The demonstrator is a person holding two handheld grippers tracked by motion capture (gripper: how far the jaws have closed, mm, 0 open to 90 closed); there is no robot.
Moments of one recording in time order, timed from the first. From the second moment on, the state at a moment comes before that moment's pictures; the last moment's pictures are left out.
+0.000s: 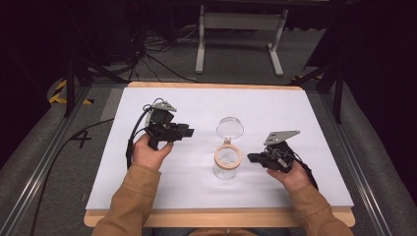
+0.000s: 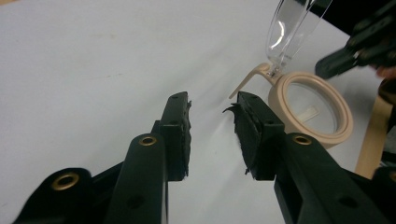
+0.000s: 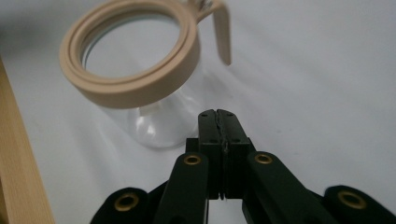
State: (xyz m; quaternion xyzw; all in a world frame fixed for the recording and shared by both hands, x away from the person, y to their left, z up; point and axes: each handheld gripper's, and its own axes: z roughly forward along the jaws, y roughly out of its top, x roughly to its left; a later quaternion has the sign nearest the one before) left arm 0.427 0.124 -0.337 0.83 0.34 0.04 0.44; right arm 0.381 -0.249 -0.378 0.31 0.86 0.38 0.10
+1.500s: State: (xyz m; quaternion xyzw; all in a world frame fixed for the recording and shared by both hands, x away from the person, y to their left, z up) left arm 0.464 0.193 -0.423 0.83 0.47 0.05 0.29; right arm 0.442 -0.372 -0.427 0.52 0.78 0.29 0.20
